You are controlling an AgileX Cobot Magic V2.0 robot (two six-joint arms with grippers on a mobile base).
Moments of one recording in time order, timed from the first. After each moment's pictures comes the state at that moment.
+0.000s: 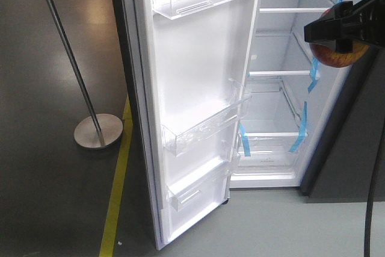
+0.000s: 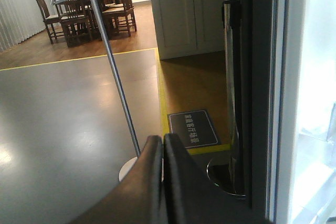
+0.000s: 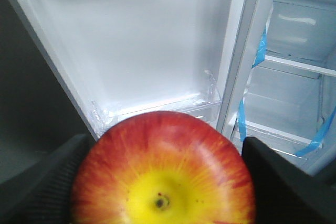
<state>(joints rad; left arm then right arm) -0.02 -0.01 0.03 0.28 0.18 -0.24 0.02 1.29 -1.36 0.48 0.83 -0.49</state>
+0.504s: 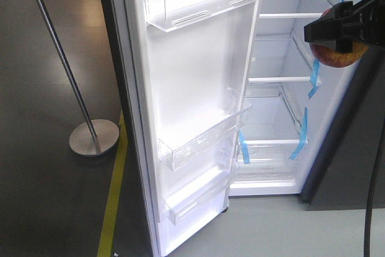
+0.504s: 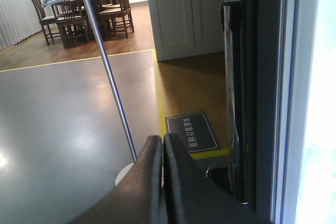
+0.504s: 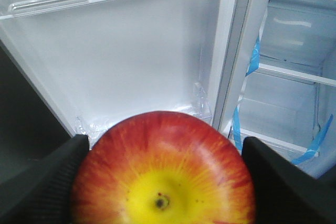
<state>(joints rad) -0.02 -0.01 0.03 0.28 0.18 -0.24 0.02 1.29 -1.36 0.48 0.83 -0.49</state>
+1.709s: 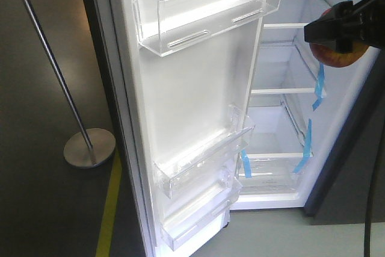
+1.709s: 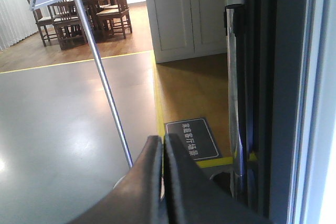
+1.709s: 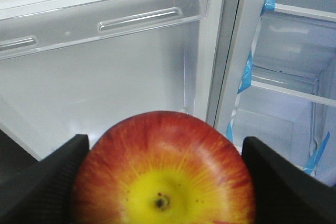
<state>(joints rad) -0.02 -0.01 0.03 0.28 0.18 -0.24 0.02 1.29 -1.36 0.48 0.83 -0.49</state>
